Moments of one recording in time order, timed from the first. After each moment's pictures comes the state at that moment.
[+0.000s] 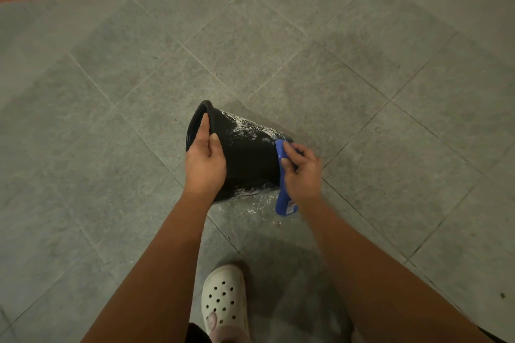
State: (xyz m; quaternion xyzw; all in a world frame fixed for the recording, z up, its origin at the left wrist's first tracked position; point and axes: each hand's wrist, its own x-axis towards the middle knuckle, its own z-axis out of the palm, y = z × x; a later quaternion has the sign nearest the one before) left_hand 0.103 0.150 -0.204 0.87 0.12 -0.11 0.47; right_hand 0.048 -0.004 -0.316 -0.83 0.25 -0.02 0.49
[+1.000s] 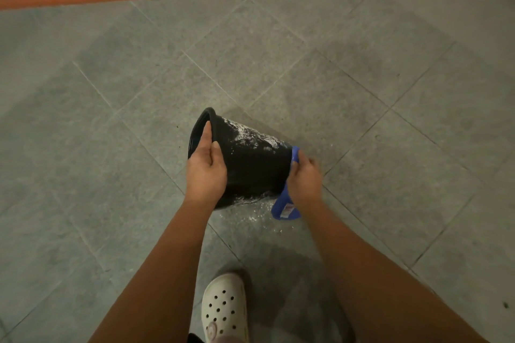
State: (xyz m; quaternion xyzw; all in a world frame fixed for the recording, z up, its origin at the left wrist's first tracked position) left_hand 0.106 0.155 -0.205 0.86 0.11 -0.12 0.48; right_hand 0.059 -0.006 -0.322 -0.87 0.31 0.05 0.39
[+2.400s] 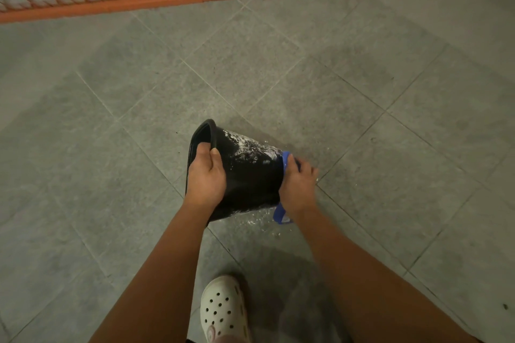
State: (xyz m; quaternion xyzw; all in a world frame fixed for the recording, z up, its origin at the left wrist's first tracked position) left_hand 0.105 0.147 -0.196 0.90 0.10 -0.13 0.41; right_hand 0.048 -0.002 -0.309 -0.93 0.22 0.07 0.30
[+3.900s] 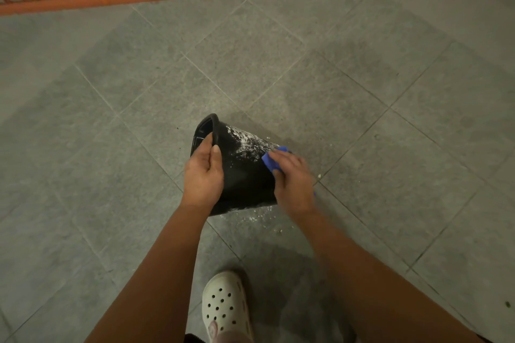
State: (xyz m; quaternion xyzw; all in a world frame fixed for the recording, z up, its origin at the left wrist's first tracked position) left_hand 0.102 0.159 -0.205 0.88 0.06 -0.10 0.46; right_hand 0.048 0.006 -0.299 -0.89 0.10 -0.09 0.43
